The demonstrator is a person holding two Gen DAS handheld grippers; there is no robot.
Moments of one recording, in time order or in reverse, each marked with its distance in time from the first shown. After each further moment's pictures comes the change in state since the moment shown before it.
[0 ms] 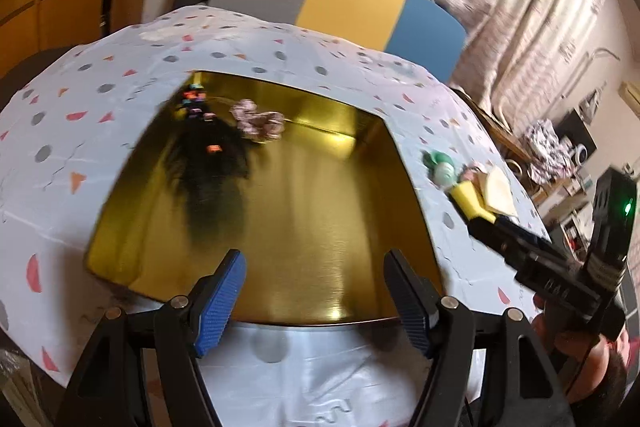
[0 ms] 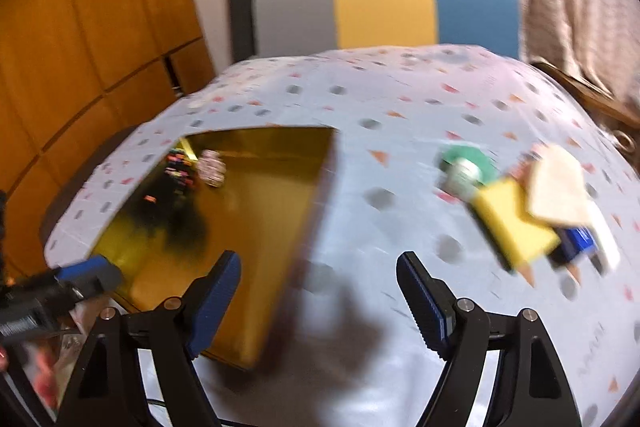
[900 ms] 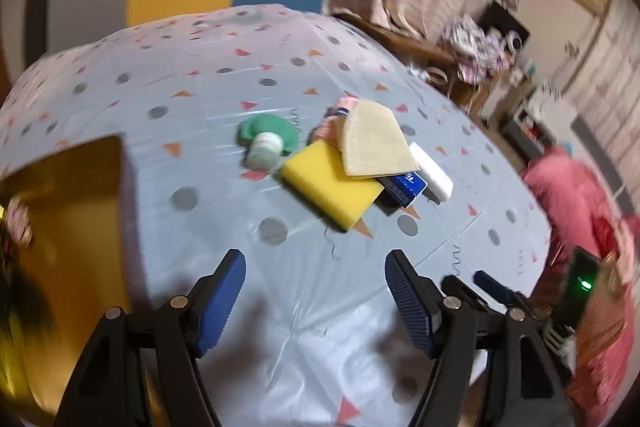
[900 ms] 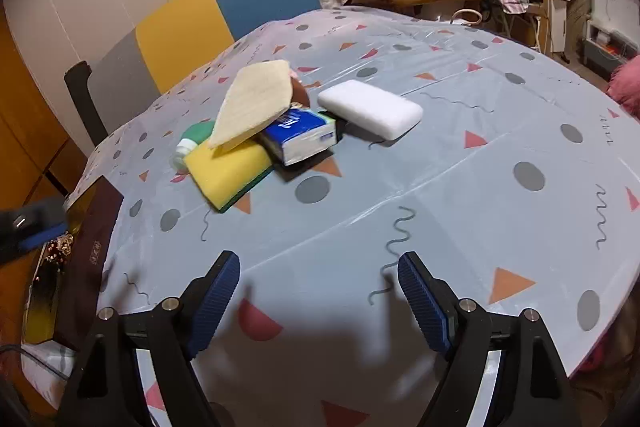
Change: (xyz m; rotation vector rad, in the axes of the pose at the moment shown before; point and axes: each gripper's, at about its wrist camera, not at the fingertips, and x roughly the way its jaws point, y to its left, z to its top) left arm 0.115 -0.238 0.028 0.389 0.181 -0.155; right arm -0.056 -0.220 -0.098 0.483 -0.067 -0.270
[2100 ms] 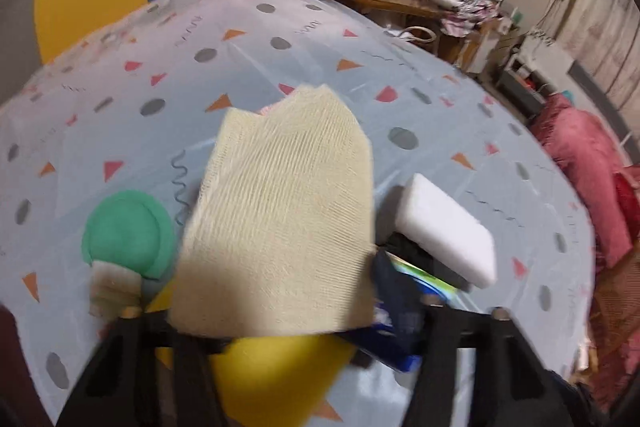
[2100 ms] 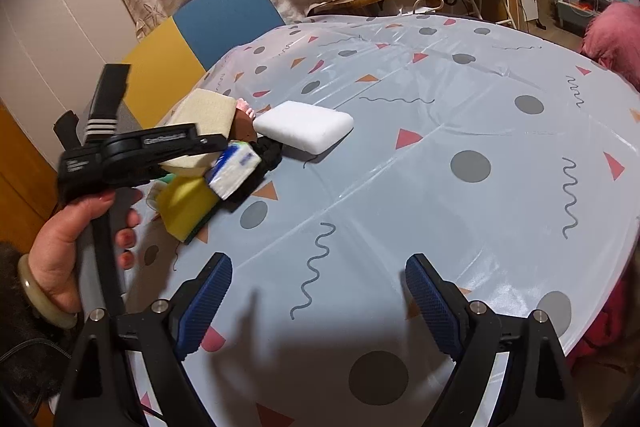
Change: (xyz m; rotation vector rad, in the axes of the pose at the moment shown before) left arm 0.167 -0.064 0.087 0.140 0.082 -0.049; right arm -0.009 -0.061 0.005 0.162 -0.029 0.028
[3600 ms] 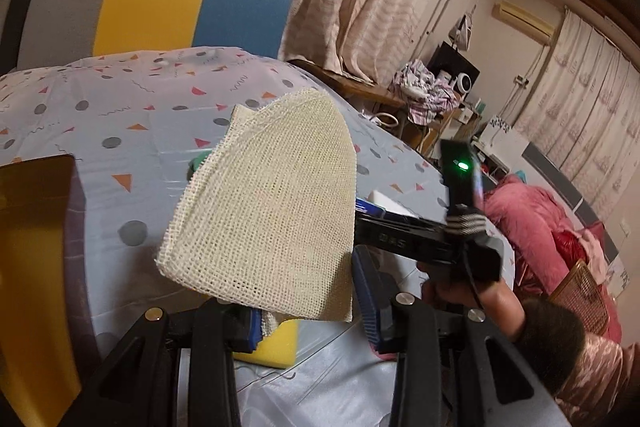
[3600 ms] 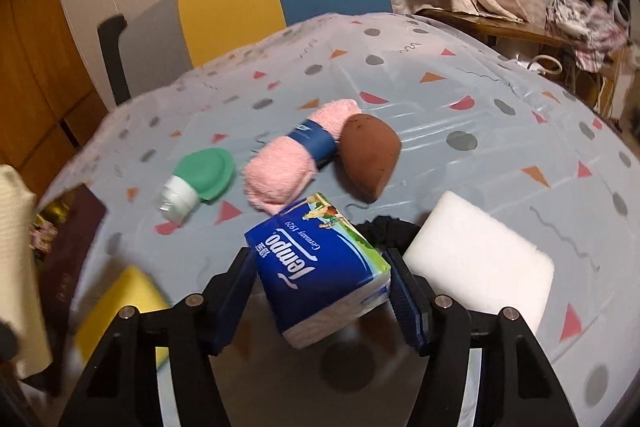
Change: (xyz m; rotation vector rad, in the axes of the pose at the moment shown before) left arm -0.161 0.051 -0.133 -0.133 -0.318 -0.135; right arm 0.113 0.105 0.067 -0.386 0.072 0.086
